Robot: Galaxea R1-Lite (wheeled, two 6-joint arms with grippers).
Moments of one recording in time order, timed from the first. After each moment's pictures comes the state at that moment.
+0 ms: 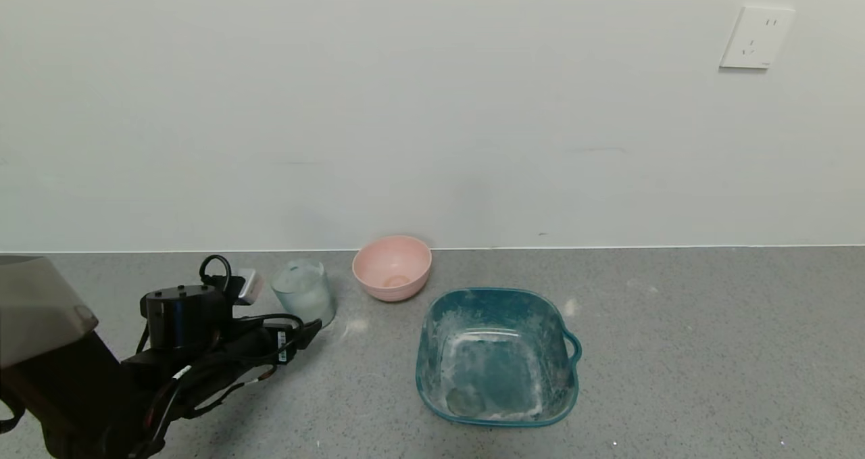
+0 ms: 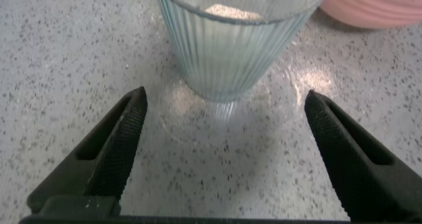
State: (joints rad) left arm -0.04 2.05 -0.45 -1.16 -0.06 -0.01; right arm 0.00 0.00 0.00 0.01 0.00 -0.01
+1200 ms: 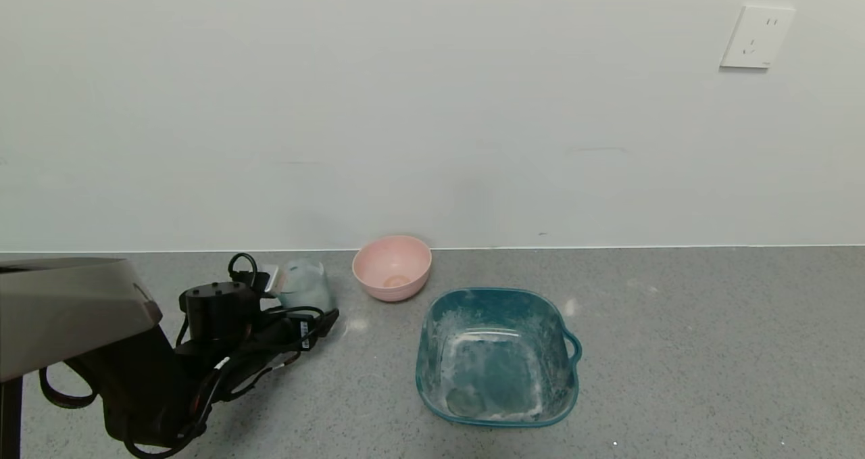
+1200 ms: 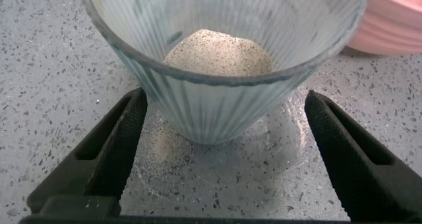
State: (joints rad) left arm -0.07 2.20 -0.56 -1.25 -0.06 -0.03; right arm 0.00 0.00 0.00 0.01 0.00 -0.01
